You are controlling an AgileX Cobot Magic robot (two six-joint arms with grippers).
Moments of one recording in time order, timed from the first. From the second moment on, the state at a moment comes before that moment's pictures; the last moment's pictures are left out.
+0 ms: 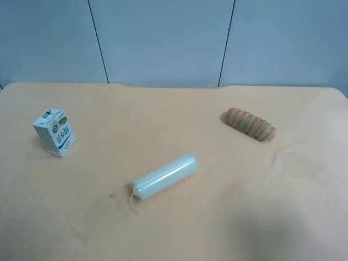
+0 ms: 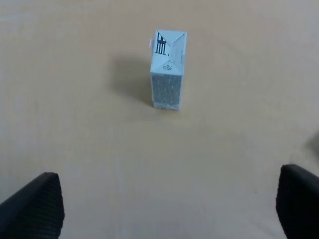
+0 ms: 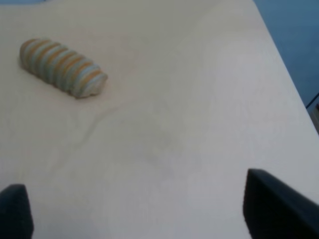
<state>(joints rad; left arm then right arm) -0.04 0.53 -0.89 -0.01 1.11 0.08 0.00 0.00 -0.50 -0.09 1.07 0.07</state>
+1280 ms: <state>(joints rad) -0.03 0.00 -0.53 -0.01 1.11 0.05 0.00 0.00 -0.50 -0.09 1.07 0.07</state>
